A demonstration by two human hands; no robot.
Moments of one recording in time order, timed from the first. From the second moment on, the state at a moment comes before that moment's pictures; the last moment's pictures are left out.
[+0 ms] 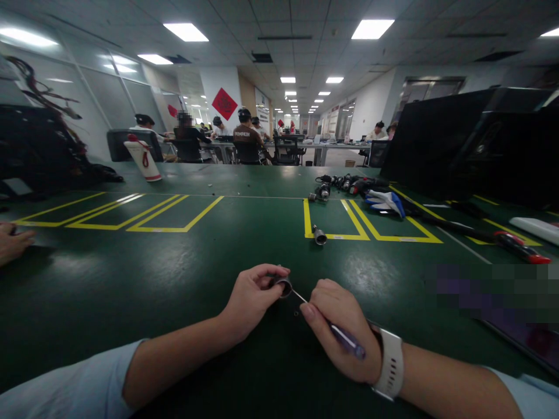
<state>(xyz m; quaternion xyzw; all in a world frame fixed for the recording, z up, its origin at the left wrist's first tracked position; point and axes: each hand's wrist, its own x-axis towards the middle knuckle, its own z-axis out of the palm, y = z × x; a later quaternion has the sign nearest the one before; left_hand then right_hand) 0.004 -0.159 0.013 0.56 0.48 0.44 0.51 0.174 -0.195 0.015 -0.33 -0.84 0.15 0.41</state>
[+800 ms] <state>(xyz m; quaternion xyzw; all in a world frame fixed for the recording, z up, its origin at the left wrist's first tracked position) 0.003 -0.159 0.015 0.53 0.47 0.42 0.57 0.176 -0.182 0.023 -0.43 -0.65 0.50 0.36</state>
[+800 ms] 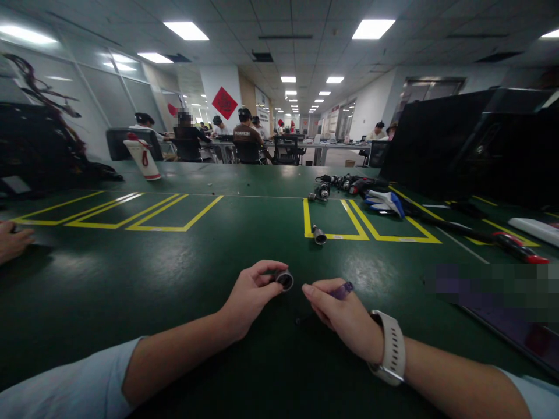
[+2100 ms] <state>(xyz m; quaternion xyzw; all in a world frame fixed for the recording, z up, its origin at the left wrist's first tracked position) 0.003 -0.160 0.012 0.61 0.45 0.45 0.48 0.172 -0.189 0.015 -0.36 -0.77 0.29 0.43</state>
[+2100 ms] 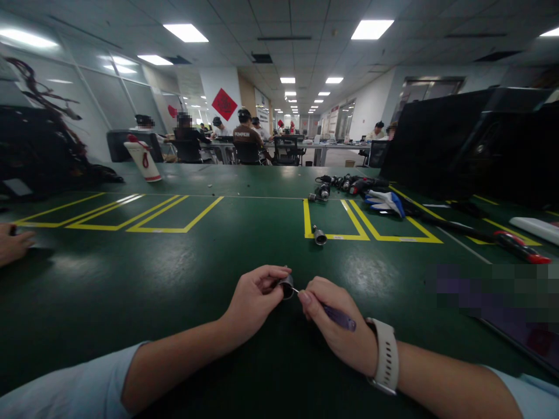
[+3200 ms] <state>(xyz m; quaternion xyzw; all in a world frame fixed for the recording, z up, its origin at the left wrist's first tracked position) 0.005 -0.163 0.015 0.58 0.45 0.45 0.50 0.173 -0.188 0.013 -0.37 -0.76 0.32 0.42</state>
